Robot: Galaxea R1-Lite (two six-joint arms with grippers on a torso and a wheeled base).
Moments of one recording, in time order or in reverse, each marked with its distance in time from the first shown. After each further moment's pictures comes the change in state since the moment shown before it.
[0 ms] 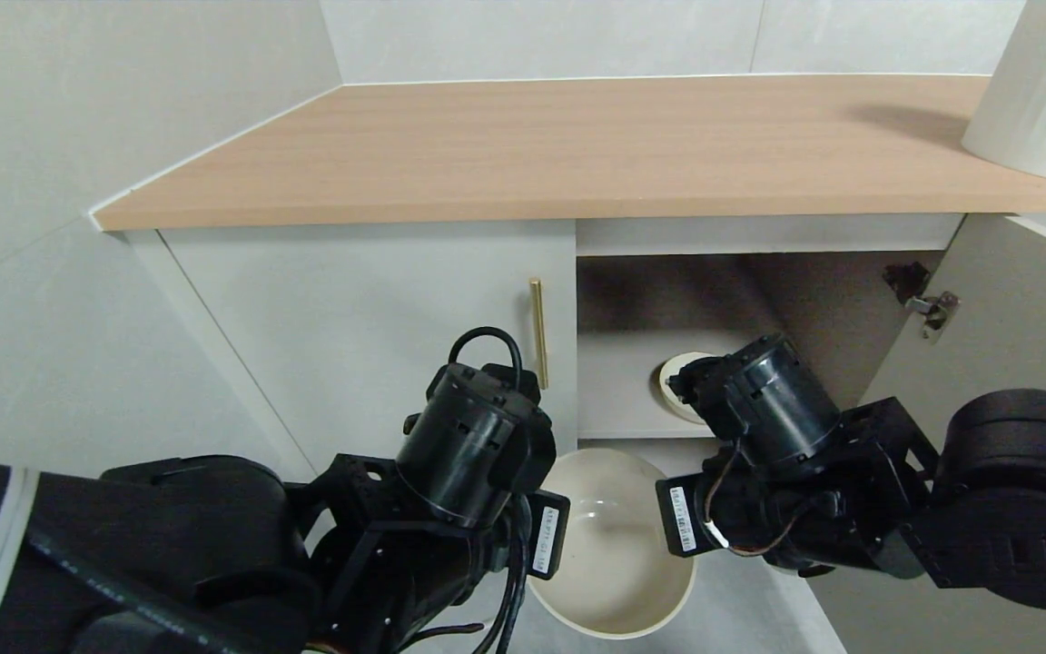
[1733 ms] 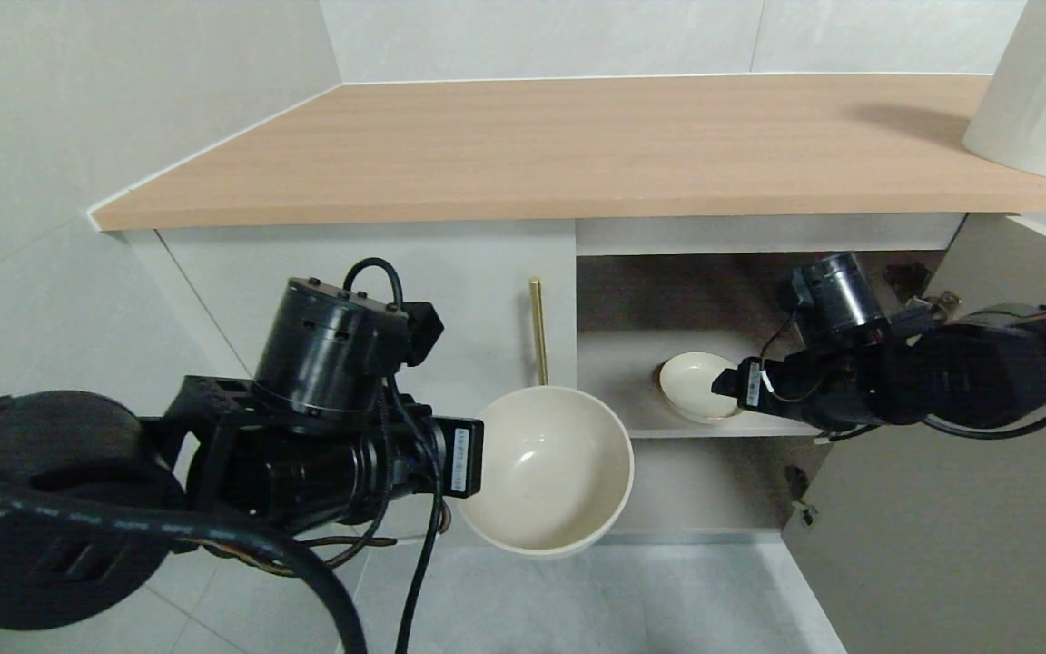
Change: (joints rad) left arm 0.205 -0.108 0.003 0.002 -0.192 0.026; right arm -0.343 0.093 -0.162 -0.020 -0.043 0.051
